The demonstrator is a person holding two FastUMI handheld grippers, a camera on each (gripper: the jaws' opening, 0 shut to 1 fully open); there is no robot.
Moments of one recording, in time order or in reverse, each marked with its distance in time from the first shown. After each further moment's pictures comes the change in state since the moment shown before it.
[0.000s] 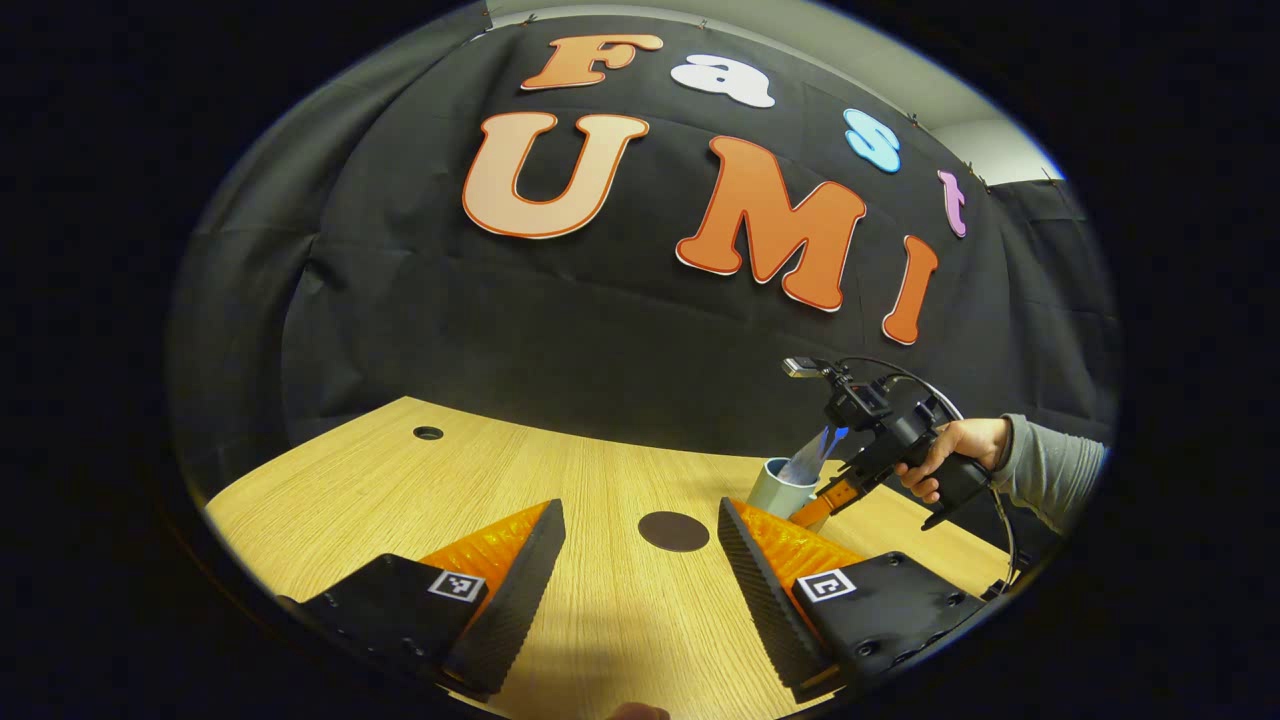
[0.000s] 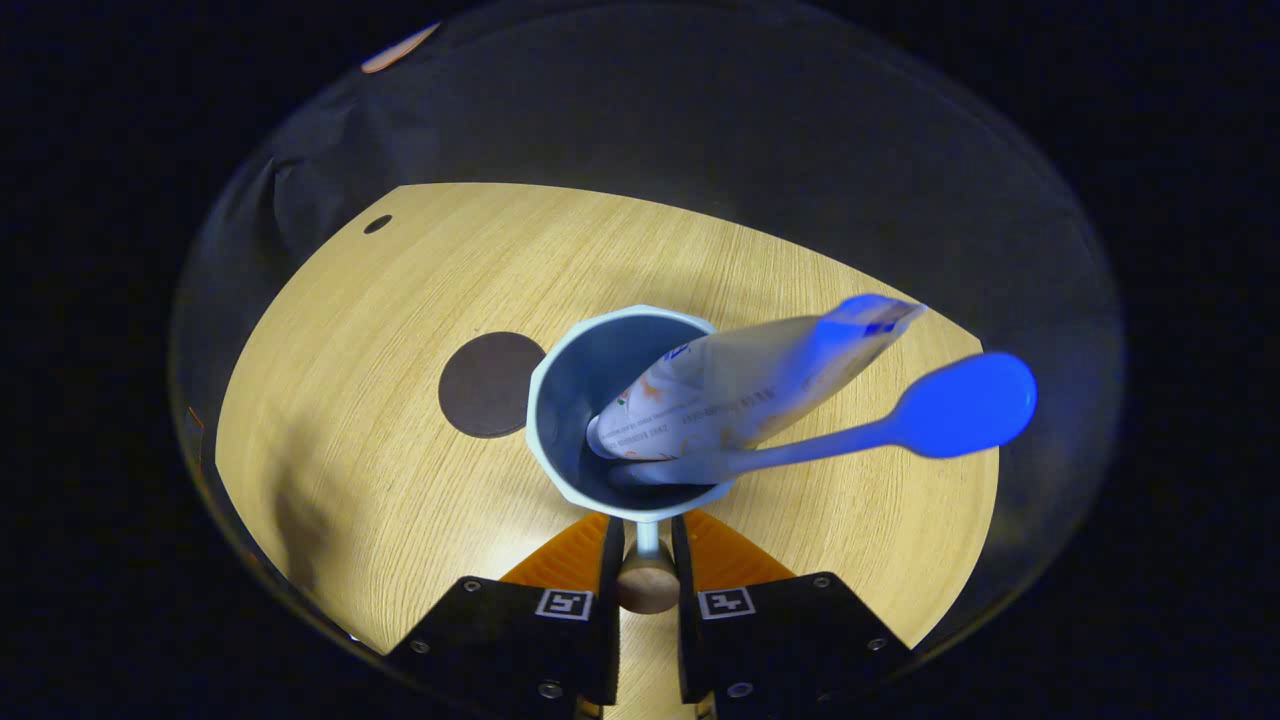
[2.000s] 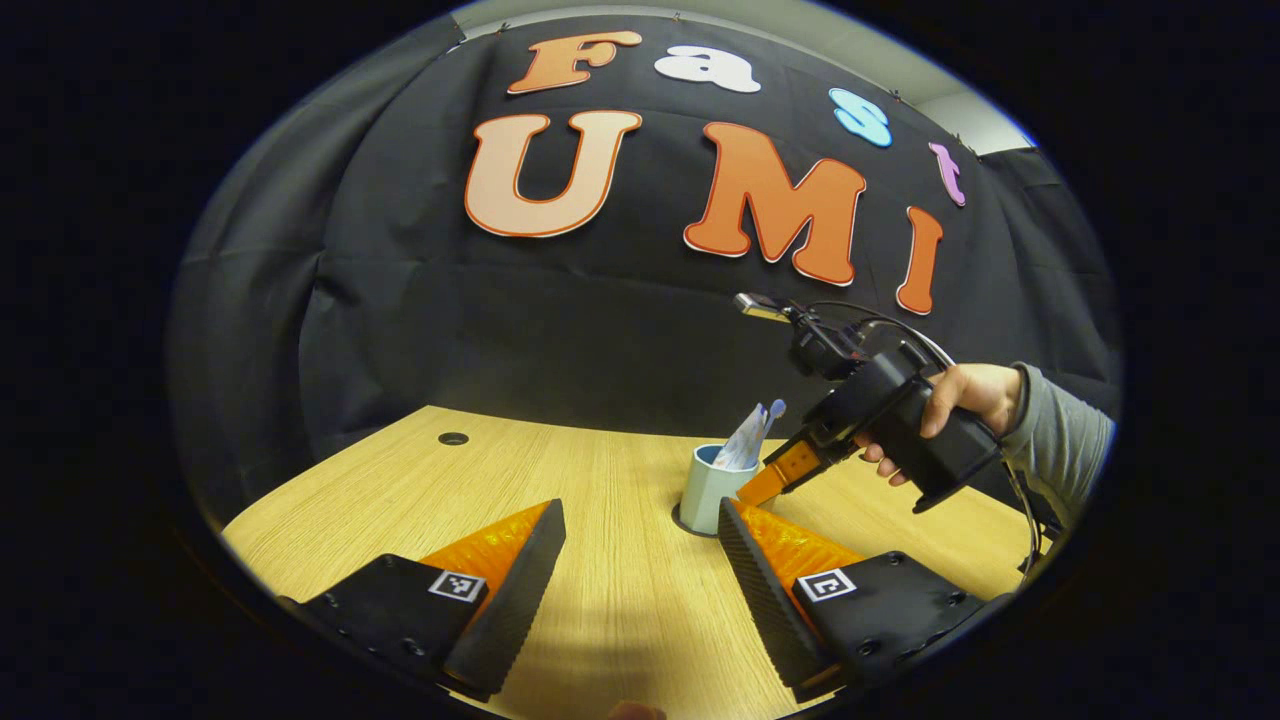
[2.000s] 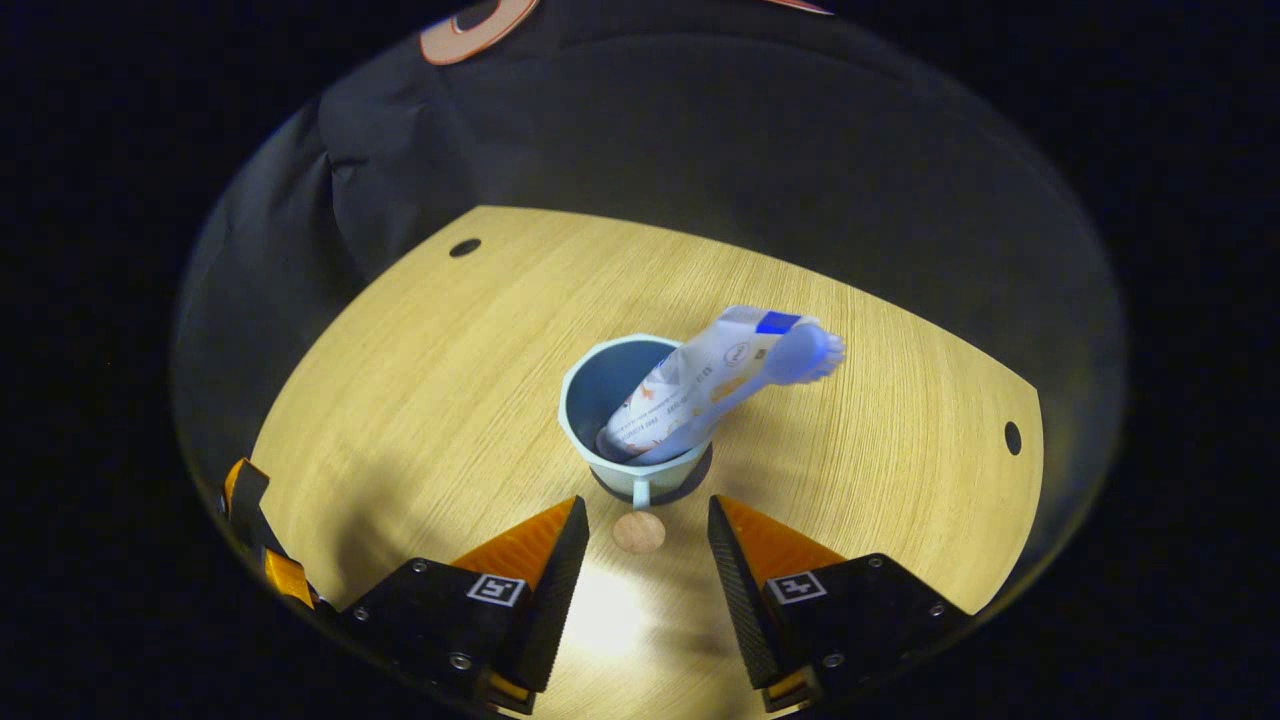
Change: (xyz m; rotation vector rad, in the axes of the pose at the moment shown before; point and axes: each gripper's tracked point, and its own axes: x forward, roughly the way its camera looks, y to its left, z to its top) left arm -0.002 0.011 -0.011 0.070 0.012 0.045; right arm -0.021 0.098 0.052 -0.003 -0.142 0.139
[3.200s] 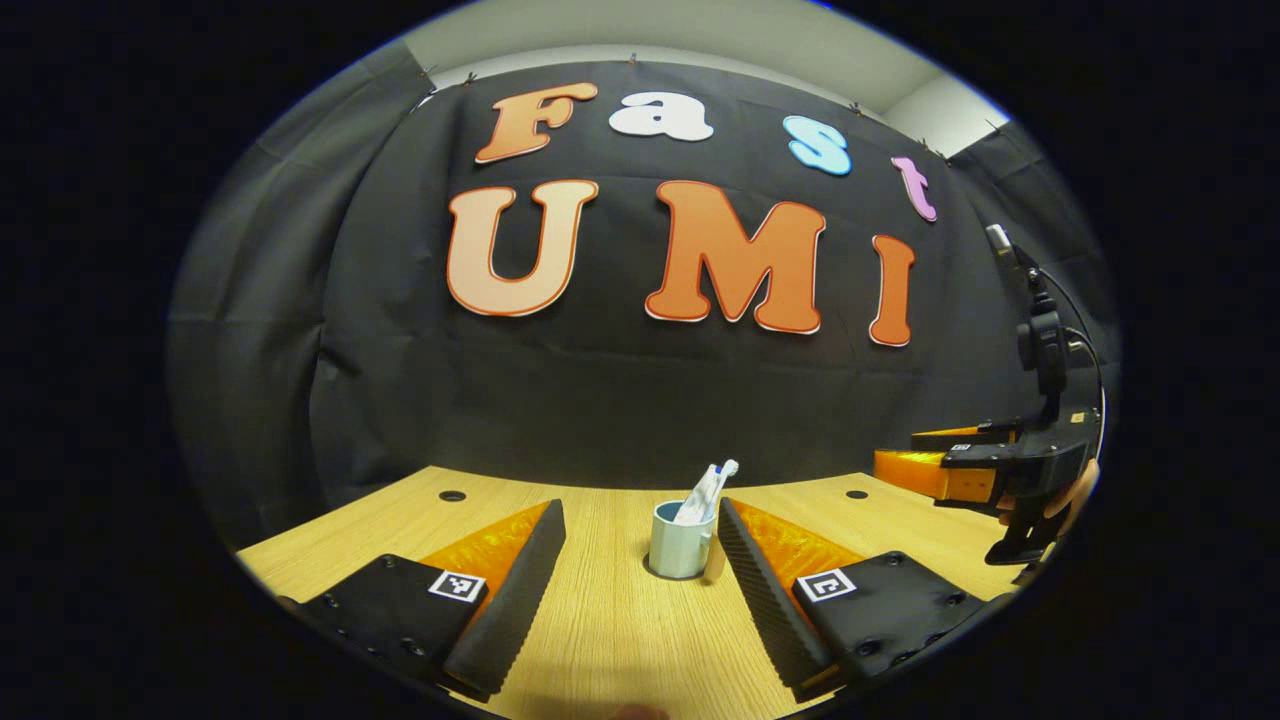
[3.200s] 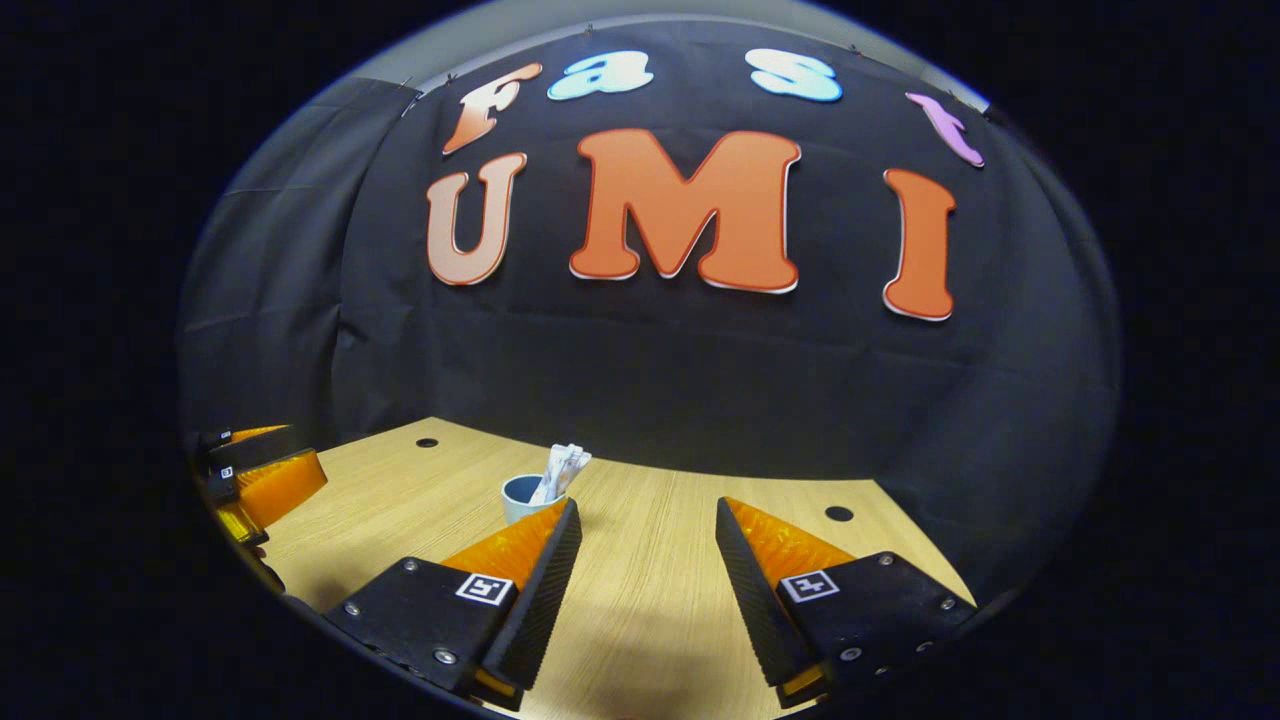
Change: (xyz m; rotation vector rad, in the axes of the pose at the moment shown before) left arm -0.038 -0.057 0.055 0.103 -0.185 0.030; right arm -0.209 -0.083 -0.055 0.054 -0.836 -0.313
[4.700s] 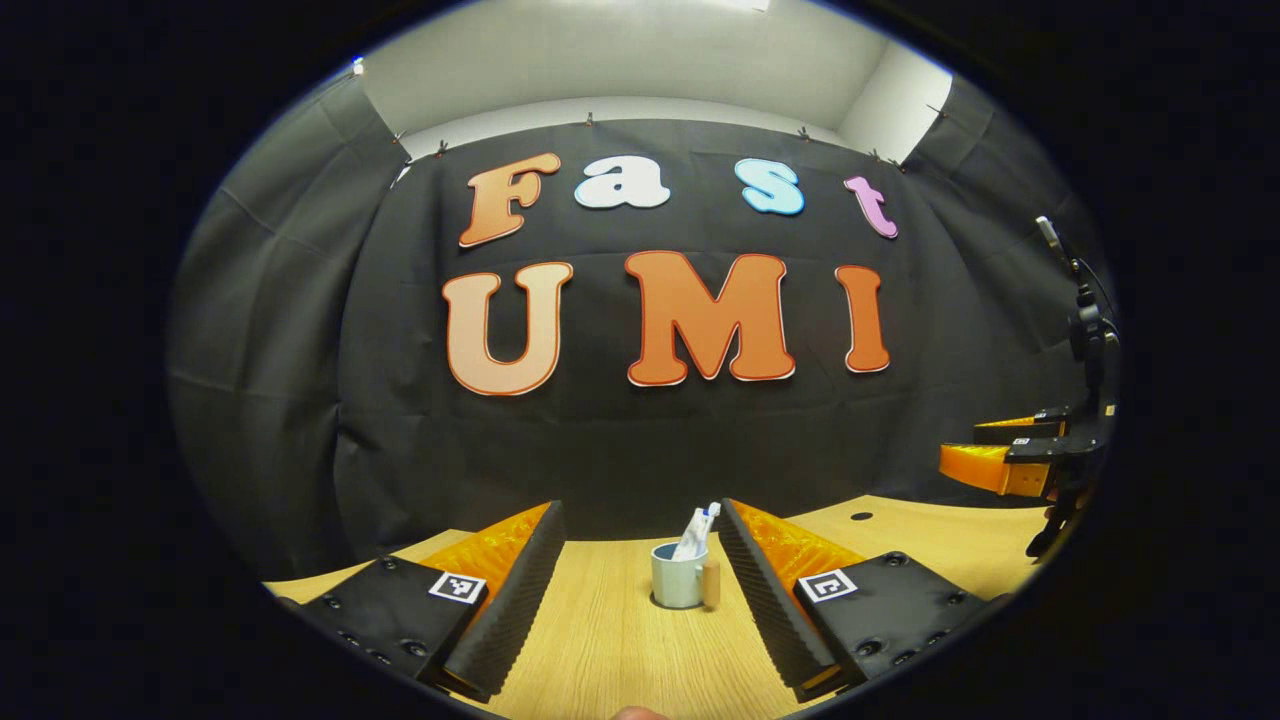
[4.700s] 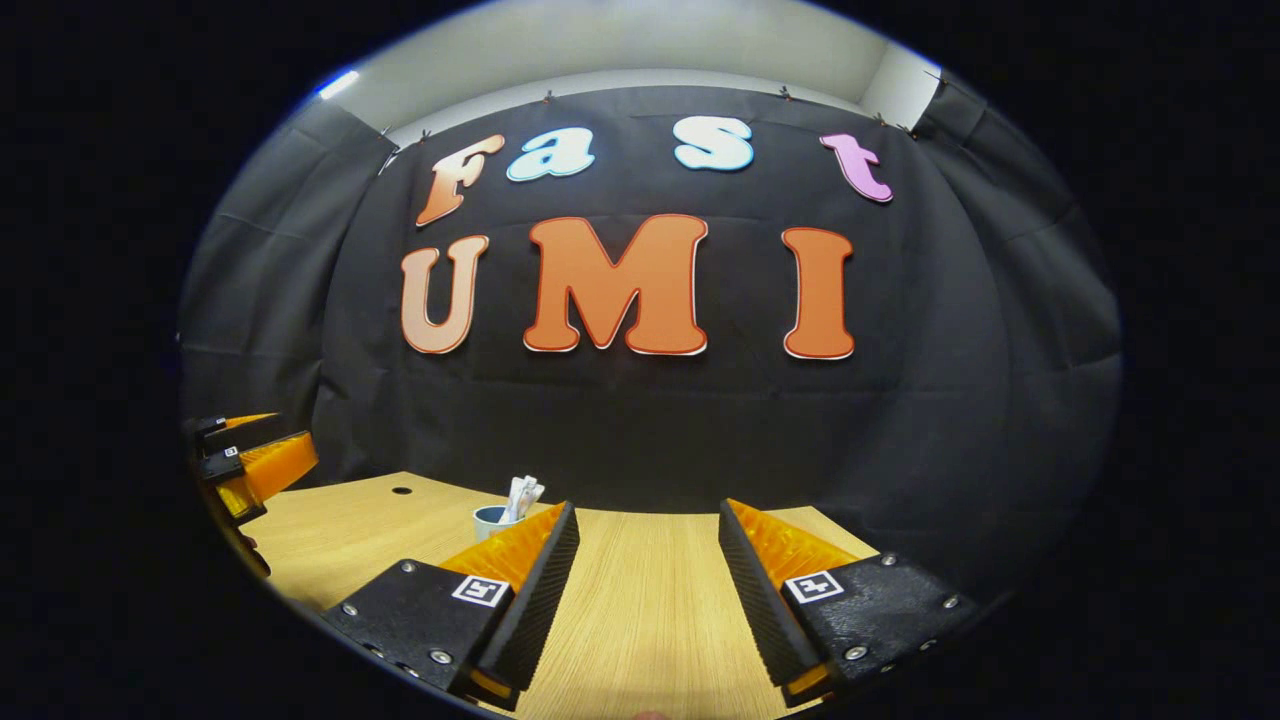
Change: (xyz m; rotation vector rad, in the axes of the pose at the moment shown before) left arm -0.040 -0.018 0.033 0.101 -0.166 0.026; right arm -0.088 -0.039 -0.003 0.063 -0.199 -0.120
